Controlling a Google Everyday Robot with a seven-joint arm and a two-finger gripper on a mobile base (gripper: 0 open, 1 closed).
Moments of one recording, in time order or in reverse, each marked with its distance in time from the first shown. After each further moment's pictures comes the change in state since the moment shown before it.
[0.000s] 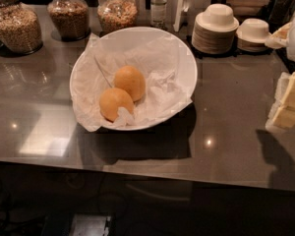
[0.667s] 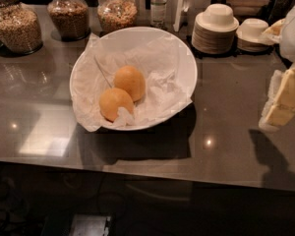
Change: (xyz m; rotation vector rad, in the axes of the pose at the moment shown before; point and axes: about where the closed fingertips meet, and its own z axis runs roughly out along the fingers) arm -0.017 0.001 -0.001 0.012 -0.024 -0.040
